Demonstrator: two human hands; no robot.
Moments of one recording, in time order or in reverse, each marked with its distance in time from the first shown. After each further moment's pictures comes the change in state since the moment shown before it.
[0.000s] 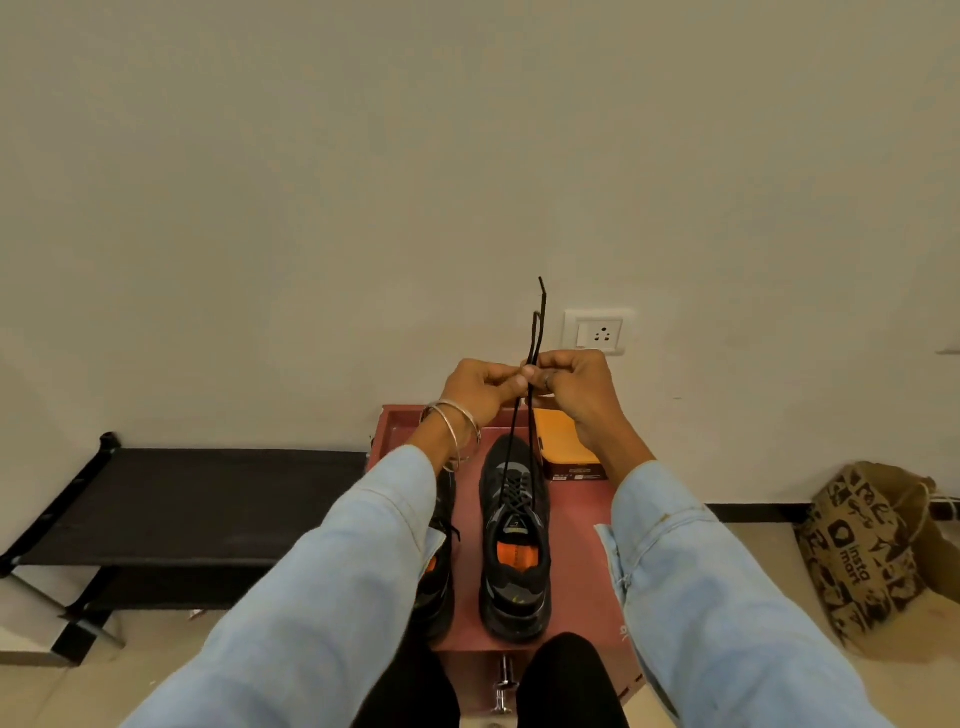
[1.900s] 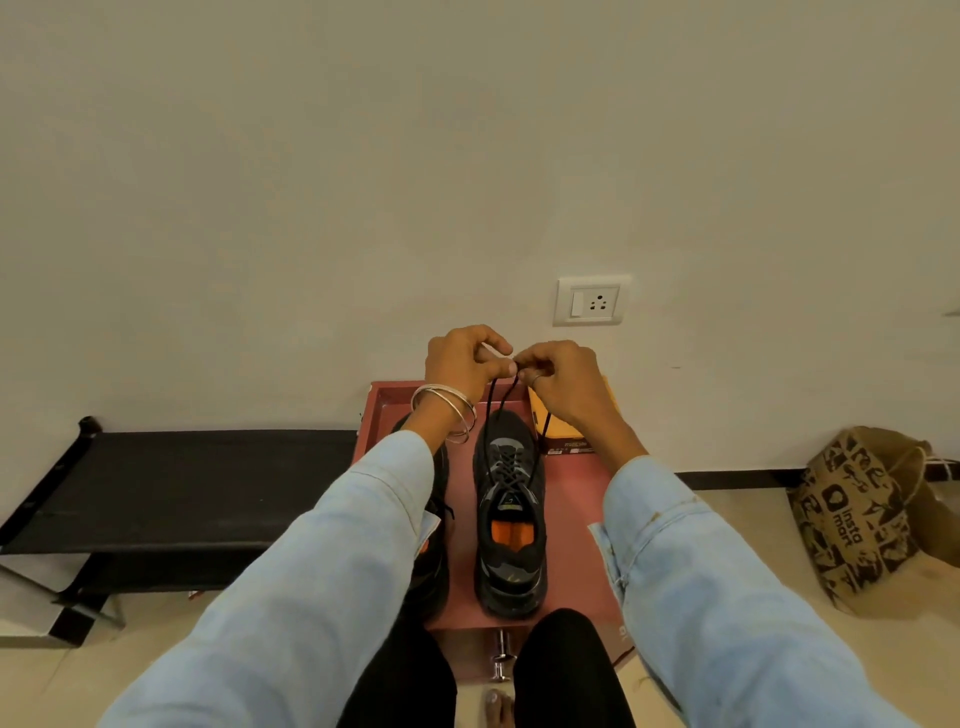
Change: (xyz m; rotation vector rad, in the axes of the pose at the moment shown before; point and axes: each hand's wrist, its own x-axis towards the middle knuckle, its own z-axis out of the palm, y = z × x) left_hand 0.014 -0.011 0.001 0.313 0.139 0.148; right_hand -0.004 0.016 -0.005 -0.629 -0.091 -0.294
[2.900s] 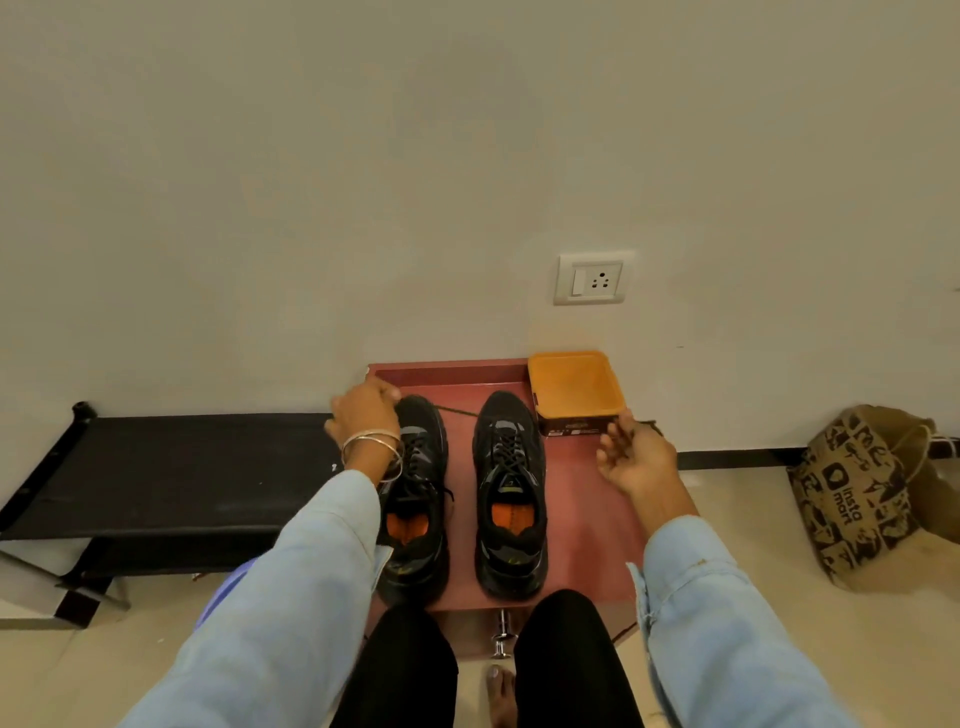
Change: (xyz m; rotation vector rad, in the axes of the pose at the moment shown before) left_hand -0.030 -0.107 -0.026 0.401 0.252 -0.502; right_hand -0.060 0.102 0.016 1.237 0.412 1.079
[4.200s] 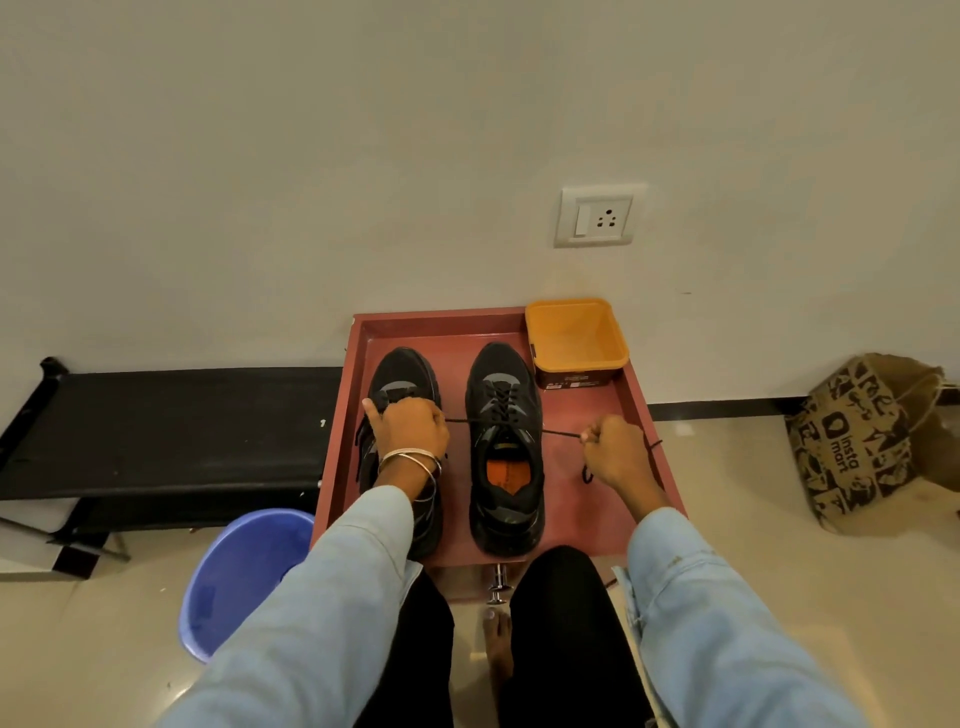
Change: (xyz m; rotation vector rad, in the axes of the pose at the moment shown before) left_hand -0.048 -0.019 0.064 0.399 -0.203 0.278; right_hand 0.026 0.051 -0.026 -1.492 -0.026 -0.491
